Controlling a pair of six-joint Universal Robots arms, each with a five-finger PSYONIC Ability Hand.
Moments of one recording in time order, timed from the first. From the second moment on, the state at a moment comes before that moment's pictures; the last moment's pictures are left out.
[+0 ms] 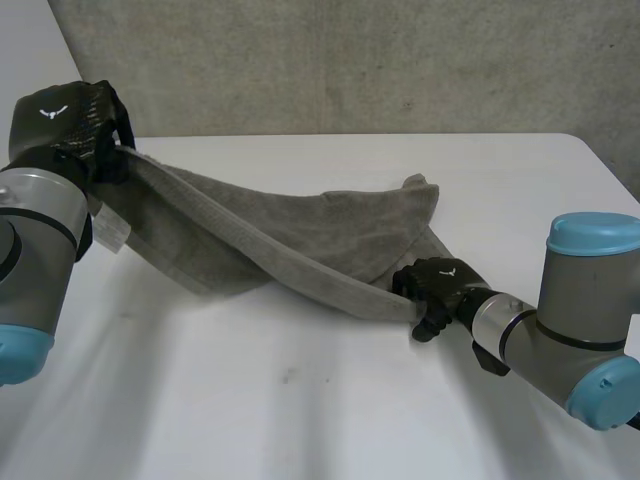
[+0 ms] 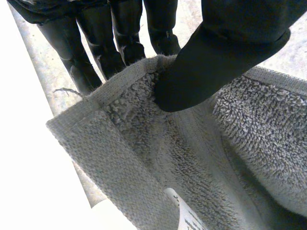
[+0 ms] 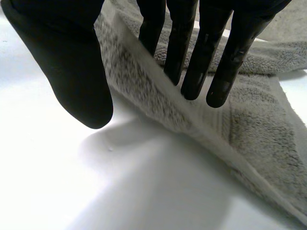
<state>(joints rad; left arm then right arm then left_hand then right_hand) 4.36 -1.66 -1.57 3.32 -1.78 3.20 1.92 -1.01 1.58 -0.08 1.24 2.98 1.19 1.22 1.22 1.22 1.03 0.74 0.68 0.66 0.66 0.49</state>
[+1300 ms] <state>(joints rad) 4.44 -1.64 -1.65 3.26 -1.70 3.20 1.71 -1.01 1.39 0.10 1.20 2.81 1.19 1.22 1.22 1.22 1.03 0.48 0.46 0.45 0.45 0.28</state>
